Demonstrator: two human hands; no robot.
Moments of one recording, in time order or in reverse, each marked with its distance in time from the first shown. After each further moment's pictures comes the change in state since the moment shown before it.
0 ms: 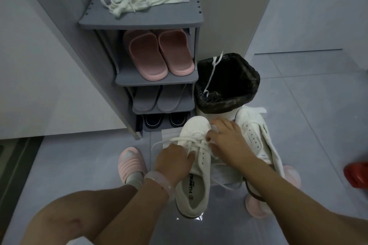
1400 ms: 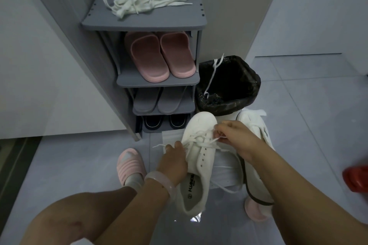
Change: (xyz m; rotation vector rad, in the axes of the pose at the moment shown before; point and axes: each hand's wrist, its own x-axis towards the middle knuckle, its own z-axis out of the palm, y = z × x) left_hand -0.006 0.002 -0.009 -0.199 -0.094 -0.025; right_hand 0.020 0.005 -0.034 1.314 -0.212 0.740
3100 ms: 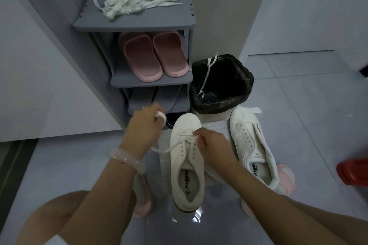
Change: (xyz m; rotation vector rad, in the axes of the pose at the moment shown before) left_hand -0.003 -0.005 -0.078 -0.199 0.533 0.143; right_hand -0.024 0.021 0.037 -0.816 0.175 -0.417
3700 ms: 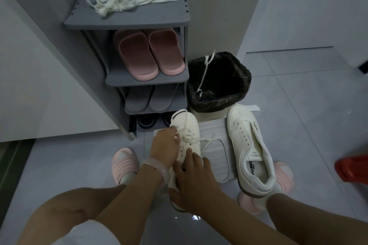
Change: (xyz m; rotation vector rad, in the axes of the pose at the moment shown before) left_hand -0.006 -0.016 0.091 0.038 -0.079 -0.011; right_hand -0.056 -0.019 0.049 -0.523 -0.249 -0.077
